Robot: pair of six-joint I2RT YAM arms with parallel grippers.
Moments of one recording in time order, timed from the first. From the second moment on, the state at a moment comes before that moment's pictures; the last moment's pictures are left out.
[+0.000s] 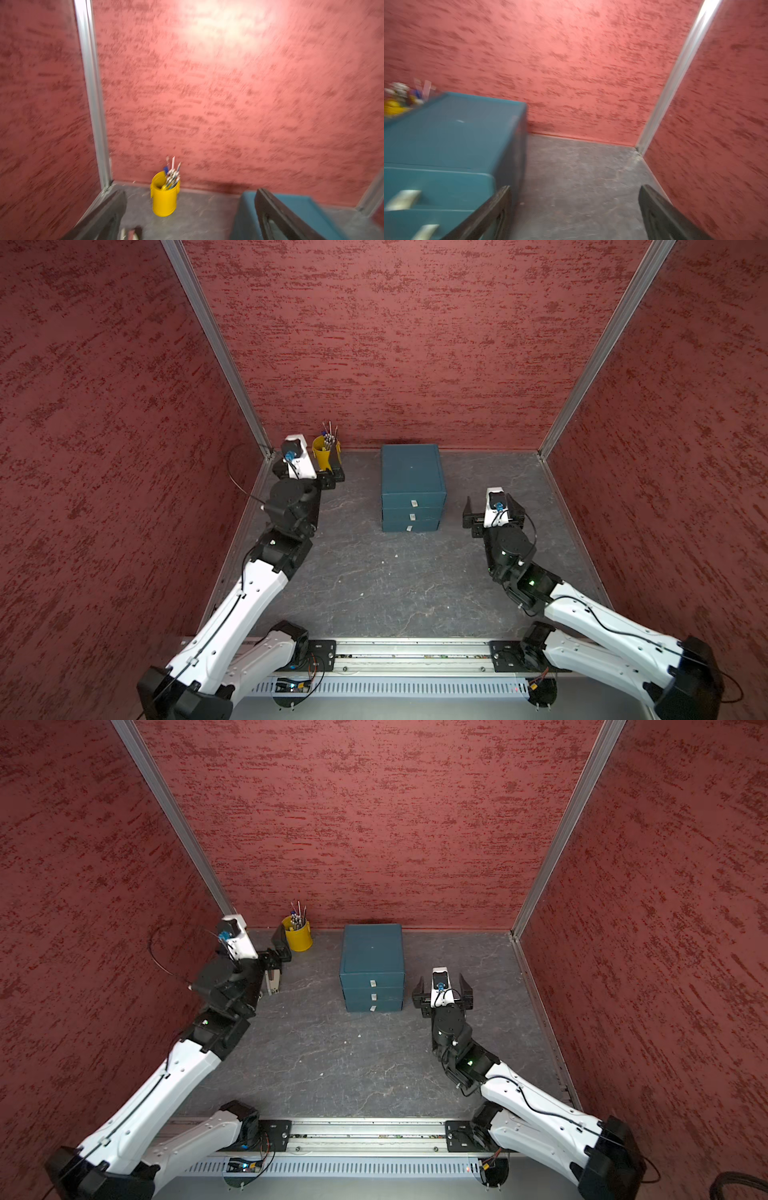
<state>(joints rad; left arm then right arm) -0.33 0.98 0.81 0.24 -0.44 -0.03 0.67 0.92 0.52 0.31 0.85 -0.11</state>
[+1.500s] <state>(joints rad) 0.03 1.54 0.33 0.98 -0.04 -0.09 -0.01 1.56 0.33 0.93 0.05 0.07</state>
